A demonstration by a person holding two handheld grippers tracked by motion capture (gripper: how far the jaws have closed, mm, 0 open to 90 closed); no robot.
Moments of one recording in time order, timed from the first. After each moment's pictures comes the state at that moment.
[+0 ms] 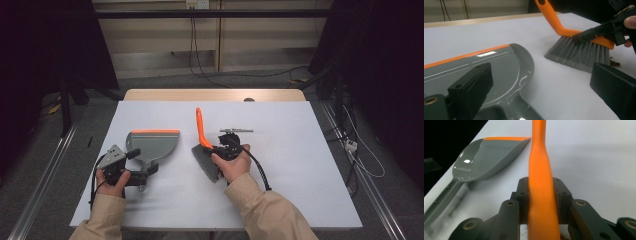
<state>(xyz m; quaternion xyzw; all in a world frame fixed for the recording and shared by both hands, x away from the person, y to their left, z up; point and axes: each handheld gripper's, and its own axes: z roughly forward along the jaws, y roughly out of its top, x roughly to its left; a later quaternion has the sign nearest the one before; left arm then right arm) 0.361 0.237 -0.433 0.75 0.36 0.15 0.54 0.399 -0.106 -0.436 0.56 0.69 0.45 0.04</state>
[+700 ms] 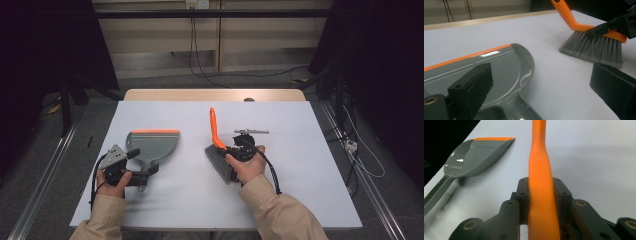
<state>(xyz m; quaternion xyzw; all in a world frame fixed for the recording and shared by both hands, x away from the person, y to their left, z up) 0.359 0.233 -0.428 0.75 0.36 0.16 0.53 0.390 -0.143 -0.431 0.57 0.69 0.44 0.05</state>
